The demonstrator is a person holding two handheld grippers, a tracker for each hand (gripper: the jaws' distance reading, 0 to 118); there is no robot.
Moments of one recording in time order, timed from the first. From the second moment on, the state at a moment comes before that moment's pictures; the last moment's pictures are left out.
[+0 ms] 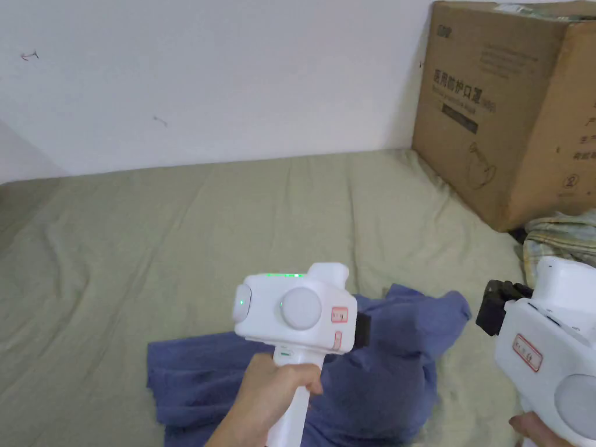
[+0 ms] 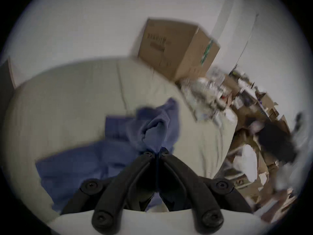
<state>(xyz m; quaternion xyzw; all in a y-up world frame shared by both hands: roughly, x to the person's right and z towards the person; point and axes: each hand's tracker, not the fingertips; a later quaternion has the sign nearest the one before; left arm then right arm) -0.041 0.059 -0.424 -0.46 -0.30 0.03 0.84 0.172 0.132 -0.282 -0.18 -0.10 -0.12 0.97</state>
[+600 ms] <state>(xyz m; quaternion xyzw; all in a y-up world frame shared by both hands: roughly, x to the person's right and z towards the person) -0.083 0.044 -0.397 -0.47 -0.29 0.02 0.83 0.132 0.111 -0.301 -0.24 -0.05 -0.10 0.97</state>
